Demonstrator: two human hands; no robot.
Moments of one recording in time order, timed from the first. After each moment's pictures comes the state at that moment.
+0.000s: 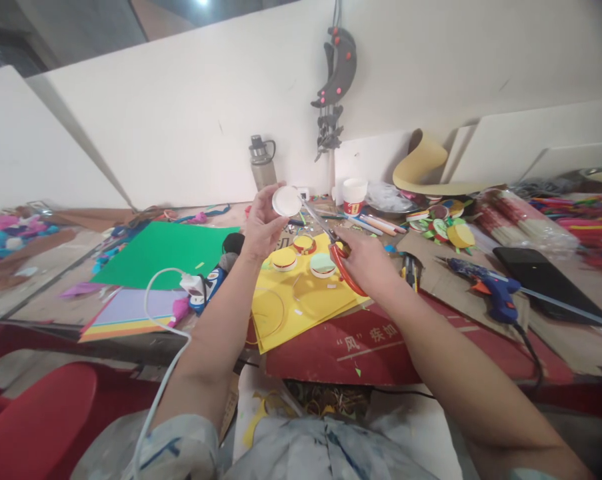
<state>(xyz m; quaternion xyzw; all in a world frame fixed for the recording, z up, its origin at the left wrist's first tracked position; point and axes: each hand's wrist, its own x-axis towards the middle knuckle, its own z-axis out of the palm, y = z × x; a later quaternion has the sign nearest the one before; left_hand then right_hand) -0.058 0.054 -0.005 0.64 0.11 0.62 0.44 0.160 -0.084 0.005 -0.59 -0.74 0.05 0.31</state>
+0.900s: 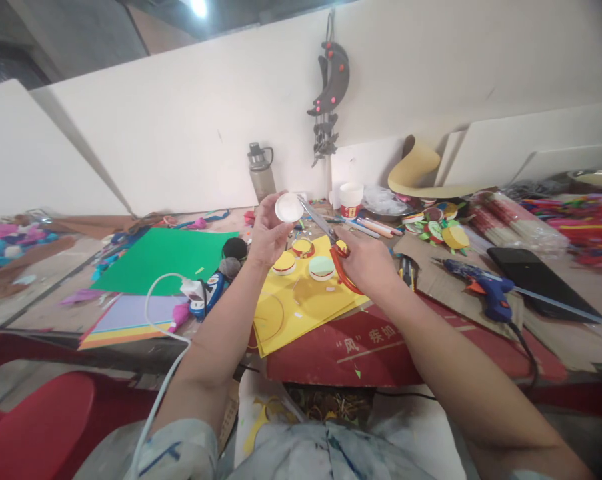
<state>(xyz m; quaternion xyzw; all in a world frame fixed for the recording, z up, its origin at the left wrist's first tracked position) -0.043 0.046 -0.011 0.61 0.09 0.62 0.49 0.157 -0.092 0.018 -0.66 -0.72 -0.03 0.23</state>
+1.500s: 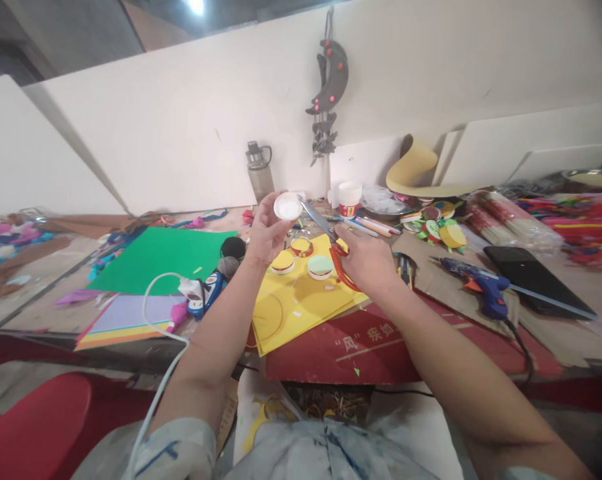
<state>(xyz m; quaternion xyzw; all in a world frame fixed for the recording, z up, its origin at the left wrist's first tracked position) -0.047 0.046 -0.008 0.61 0.12 0.61 0.50 0.157 -0.093 0.020 -0.67 -0.71 -0.05 0.20</state>
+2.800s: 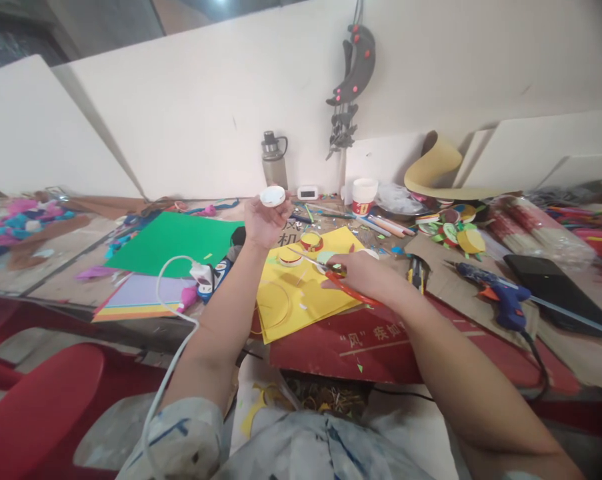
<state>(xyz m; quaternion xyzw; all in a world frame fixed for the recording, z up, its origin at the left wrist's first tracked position) -0.060 0.031 0.025 0.34 0.16 0.64 0.67 0.157 -0.093 0.015 -0.55 -0.81 0.17 0.11</state>
